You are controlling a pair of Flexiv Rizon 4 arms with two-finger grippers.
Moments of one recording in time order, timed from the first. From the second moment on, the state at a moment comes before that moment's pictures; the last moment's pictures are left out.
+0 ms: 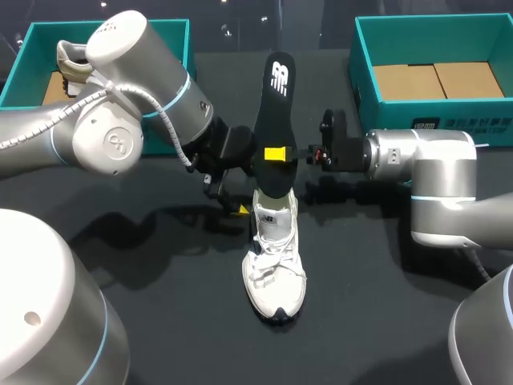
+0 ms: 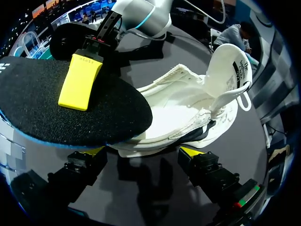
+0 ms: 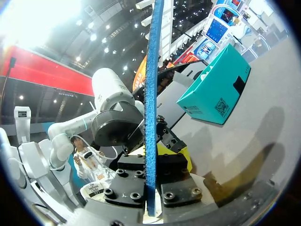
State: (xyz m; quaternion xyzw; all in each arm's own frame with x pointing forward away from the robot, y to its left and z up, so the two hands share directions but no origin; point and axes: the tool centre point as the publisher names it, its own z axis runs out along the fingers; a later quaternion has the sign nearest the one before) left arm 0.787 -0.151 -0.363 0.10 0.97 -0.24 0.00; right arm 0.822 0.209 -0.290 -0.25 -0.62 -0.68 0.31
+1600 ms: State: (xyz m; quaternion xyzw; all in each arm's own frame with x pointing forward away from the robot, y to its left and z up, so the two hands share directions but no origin) left arm 0.784 -0.155 -0.368 0.10 0.97 -0.24 0.00; right arm 0.804 0.212 -0.298 -0.20 -0.63 -0.70 0.26
